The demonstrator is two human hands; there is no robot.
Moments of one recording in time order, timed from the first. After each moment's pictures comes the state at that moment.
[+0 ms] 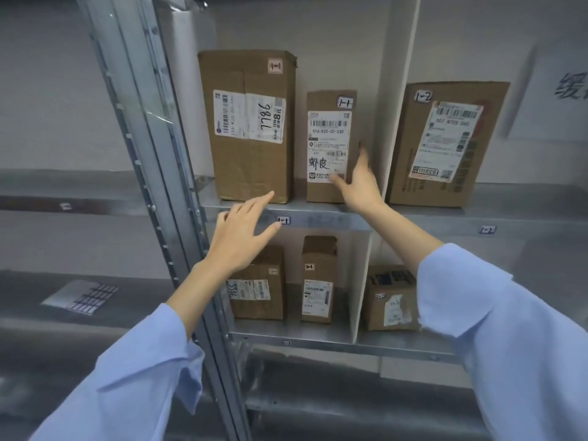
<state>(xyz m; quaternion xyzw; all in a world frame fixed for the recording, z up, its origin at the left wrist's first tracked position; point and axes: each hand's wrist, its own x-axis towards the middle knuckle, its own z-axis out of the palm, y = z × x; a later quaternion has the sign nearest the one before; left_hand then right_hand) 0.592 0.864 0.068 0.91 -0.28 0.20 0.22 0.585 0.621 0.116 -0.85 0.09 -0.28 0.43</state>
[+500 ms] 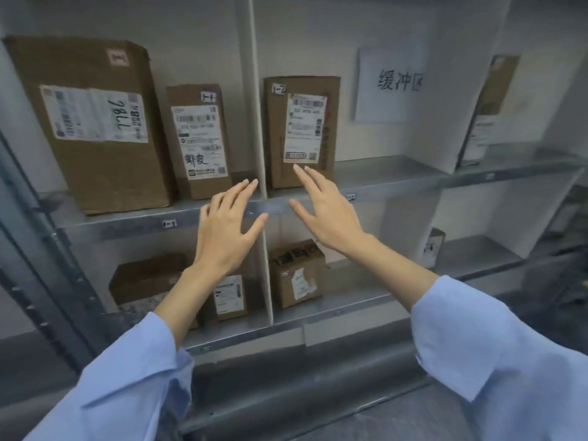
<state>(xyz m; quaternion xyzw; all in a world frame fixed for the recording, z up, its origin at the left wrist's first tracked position) 0.534 0.742 0.064 0.82 -0.44 0.25 0.27 0.422 0.566 0.084 -0.93 0.12 -0.33 0.10</state>
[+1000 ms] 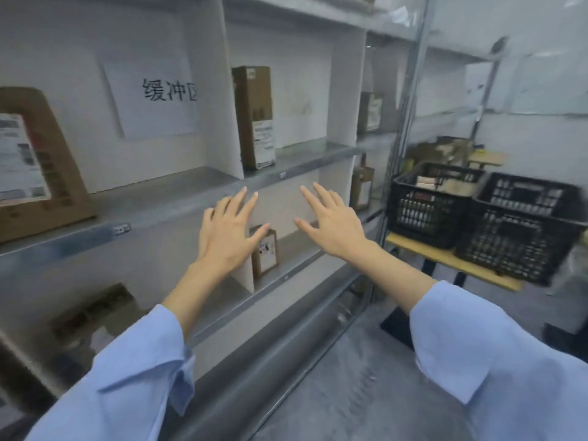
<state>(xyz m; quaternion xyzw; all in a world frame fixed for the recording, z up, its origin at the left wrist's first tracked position) 0.327 0.432 0.055 0.75 -0.62 0.19 0.17 0.127 0.331 0.061 -0.88 0.42 -0.22 -0.02</state>
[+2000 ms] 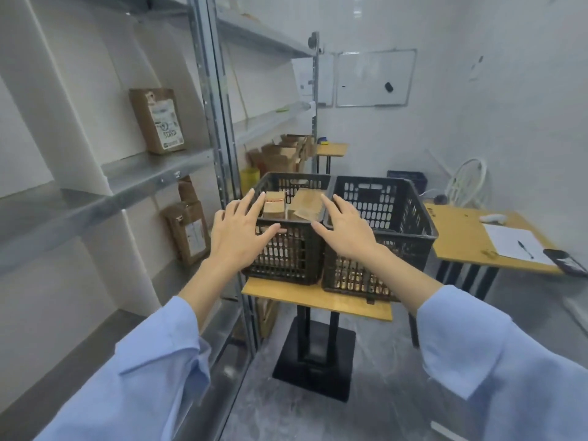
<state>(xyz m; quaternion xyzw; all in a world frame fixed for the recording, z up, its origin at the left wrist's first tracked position) -0.017 -0.124 0.027 0.57 -0.78 0.12 0.21 -0.244 -0.105 0.024 -0.70 0.68 -0.21 0.02</state>
